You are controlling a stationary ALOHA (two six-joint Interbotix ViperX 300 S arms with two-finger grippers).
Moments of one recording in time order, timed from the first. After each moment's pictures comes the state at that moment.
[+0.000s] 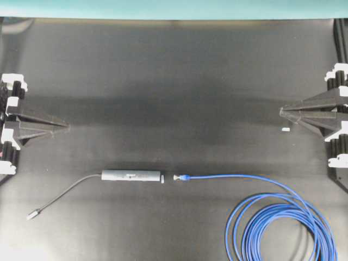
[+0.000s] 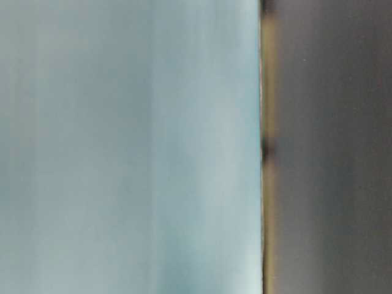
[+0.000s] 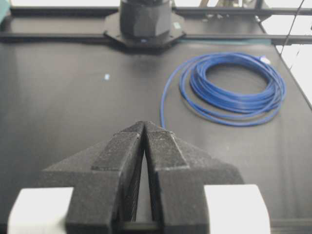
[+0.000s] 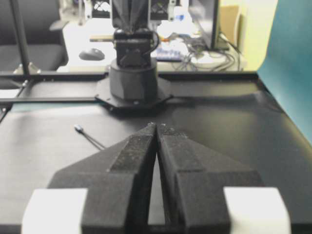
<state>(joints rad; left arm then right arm) 0.00 -0.96 1.17 0.00 -0.29 0.00 0.01 -0.96 1.17 0.00 -0.29 0.01</state>
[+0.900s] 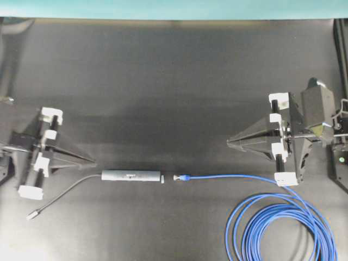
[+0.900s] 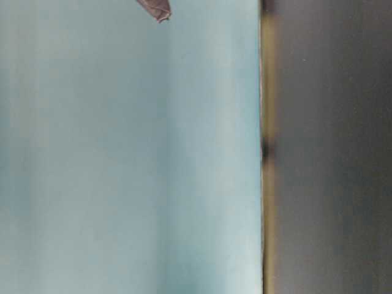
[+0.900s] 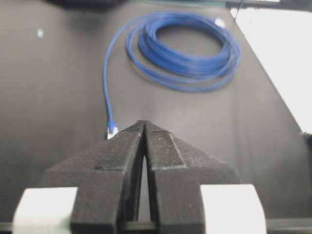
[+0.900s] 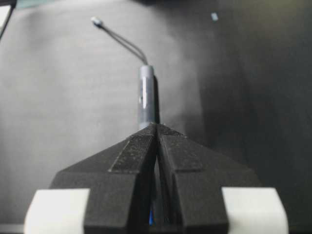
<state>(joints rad) -0.12 -0.54 1.25 0.04 -0.70 -0.14 0.10 -0.53 1.04 0.09 -0.24 0.09</state>
